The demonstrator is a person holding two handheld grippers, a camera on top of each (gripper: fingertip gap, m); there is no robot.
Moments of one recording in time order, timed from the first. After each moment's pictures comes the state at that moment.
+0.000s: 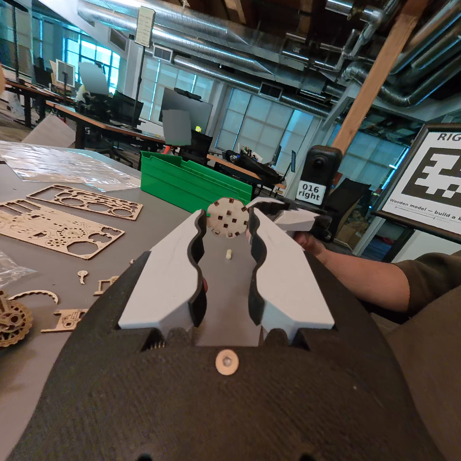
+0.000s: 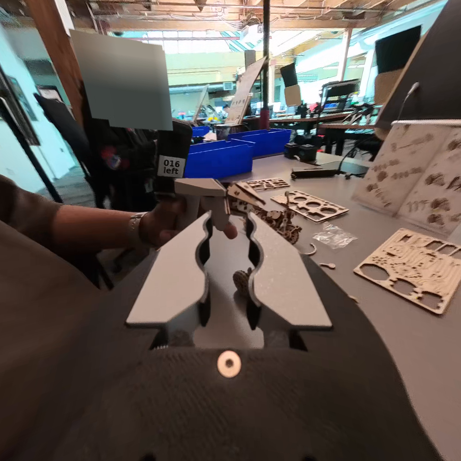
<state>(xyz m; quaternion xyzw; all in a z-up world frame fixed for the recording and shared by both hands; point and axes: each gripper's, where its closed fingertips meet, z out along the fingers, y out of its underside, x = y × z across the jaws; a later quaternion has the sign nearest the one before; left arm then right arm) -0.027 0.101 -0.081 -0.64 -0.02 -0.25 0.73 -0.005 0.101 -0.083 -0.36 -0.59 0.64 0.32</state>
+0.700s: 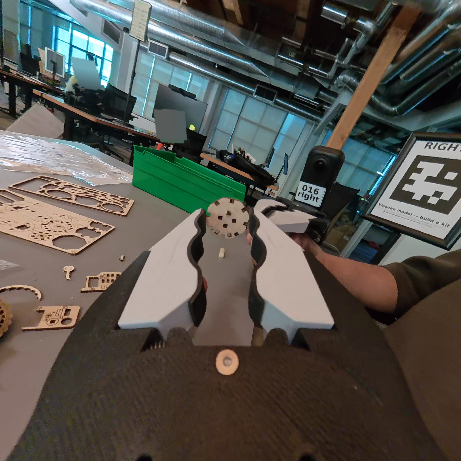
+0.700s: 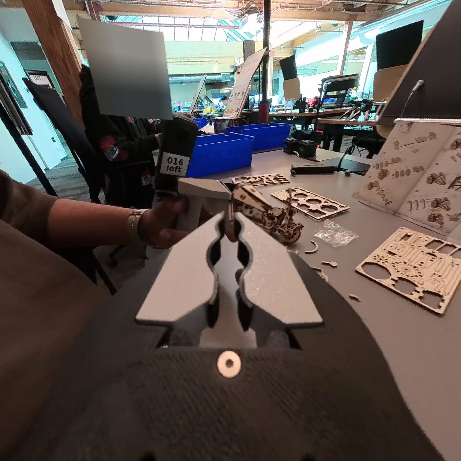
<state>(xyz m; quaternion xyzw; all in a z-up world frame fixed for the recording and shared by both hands) -0.024 0.101 -0.085 -0.64 -0.03 -0.27 0.72 -0.004 0.094 -0.086 -0.36 -0.60 0.63 0.32</state>
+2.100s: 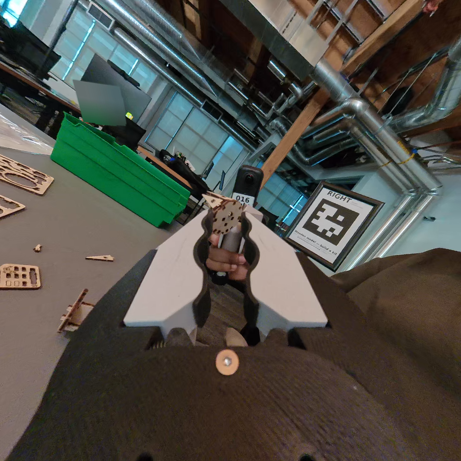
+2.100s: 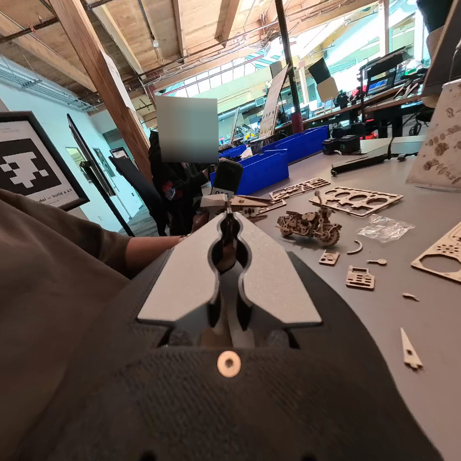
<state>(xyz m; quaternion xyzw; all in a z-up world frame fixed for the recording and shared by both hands) -0.015 0.091 -0.073 -0.57 -0.05 -0.45 0.68 0.009 0.107 -0.067 -0.38 -0.54 0.73 0.20</state>
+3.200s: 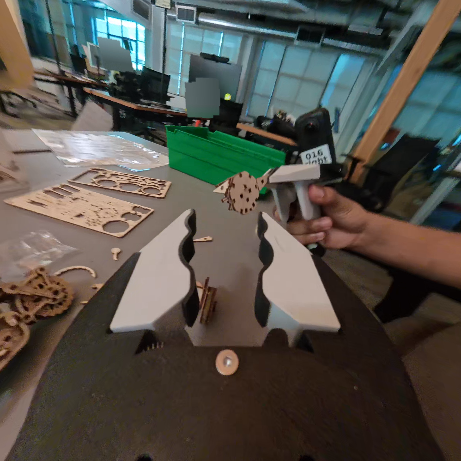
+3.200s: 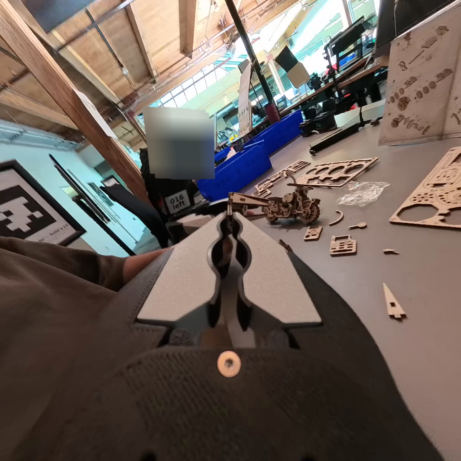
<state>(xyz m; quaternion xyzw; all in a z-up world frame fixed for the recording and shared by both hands) -0.030 0.112 -0.113 -0.70 -0.01 -0.15 0.69 -0.003 0.134 -0.090 -0.46 -0.48 0.73 0.15</state>
